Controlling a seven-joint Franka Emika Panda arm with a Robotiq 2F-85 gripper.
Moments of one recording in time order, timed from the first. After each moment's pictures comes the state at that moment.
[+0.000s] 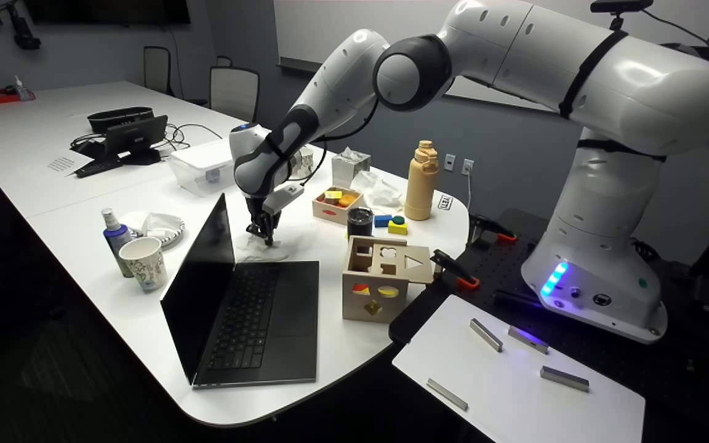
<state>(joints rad) 0.24 1.30 0.00 -1.08 -0.08 2.36 0.04</state>
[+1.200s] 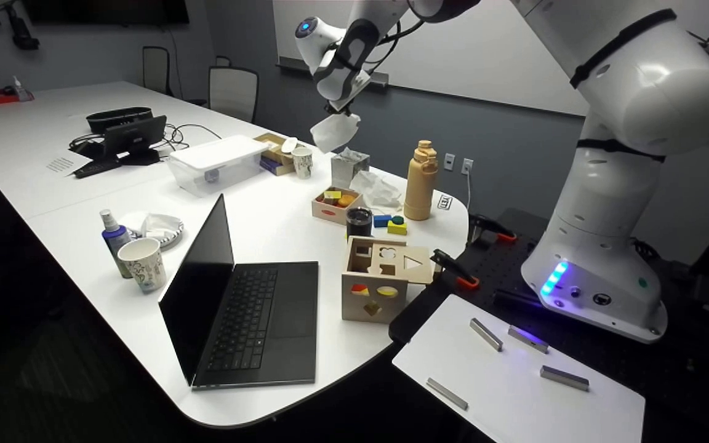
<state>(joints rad) 0.27 0.83 -0.57 -1.47 -0.46 2.44 0.46</state>
